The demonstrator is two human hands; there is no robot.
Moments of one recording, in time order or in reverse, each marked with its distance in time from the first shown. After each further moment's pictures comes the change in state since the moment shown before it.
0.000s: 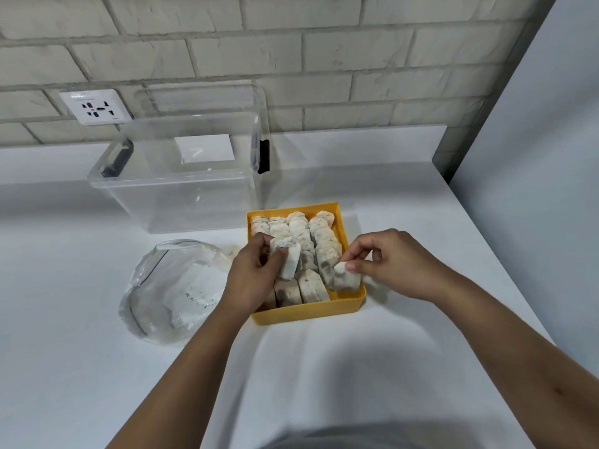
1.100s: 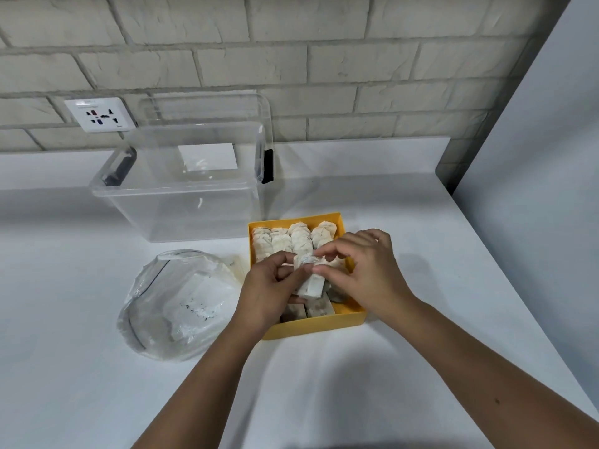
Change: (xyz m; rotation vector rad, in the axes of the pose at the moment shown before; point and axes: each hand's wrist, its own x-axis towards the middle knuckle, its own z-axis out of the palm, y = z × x) left_hand -0.008 0.009 0.012 -0.252 -0.170 -0.090; right_hand 0.030 -0.002 0.052 -0.164 0.444 -0.322
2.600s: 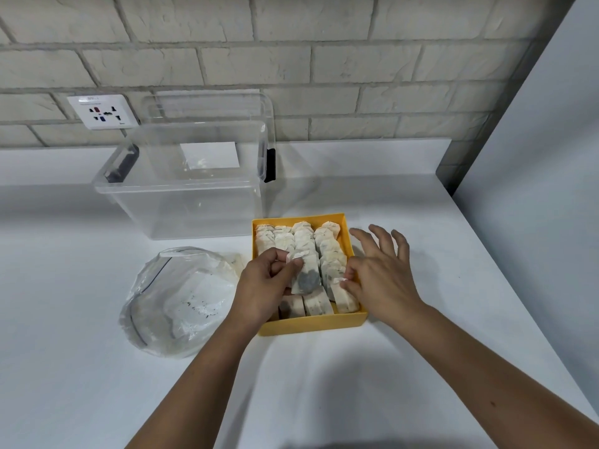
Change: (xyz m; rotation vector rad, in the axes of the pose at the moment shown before) left_hand 0.005 -0.003 -0.009 0.064 0.094 0.014; right_hand -0.012 0.016 -0.003 -0.636 -0.337 0.141
